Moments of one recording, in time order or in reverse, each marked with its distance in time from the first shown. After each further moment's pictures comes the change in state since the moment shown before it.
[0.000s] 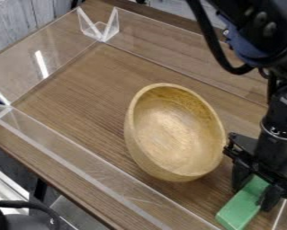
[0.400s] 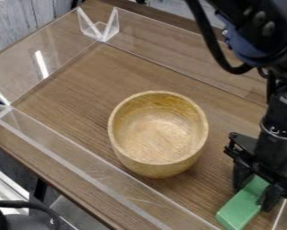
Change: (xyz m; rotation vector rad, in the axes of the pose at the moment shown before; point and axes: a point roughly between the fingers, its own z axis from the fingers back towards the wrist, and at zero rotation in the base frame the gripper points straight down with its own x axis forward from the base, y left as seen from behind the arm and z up) arm -0.001 0.000 -0.001 -0.009 -0.001 -0.022
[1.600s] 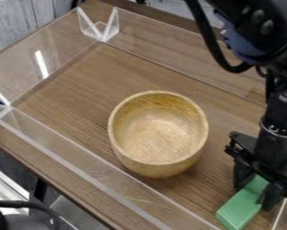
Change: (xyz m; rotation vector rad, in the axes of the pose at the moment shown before) arm 0.001 0.001 0.000 -0.011 0.000 -0.024
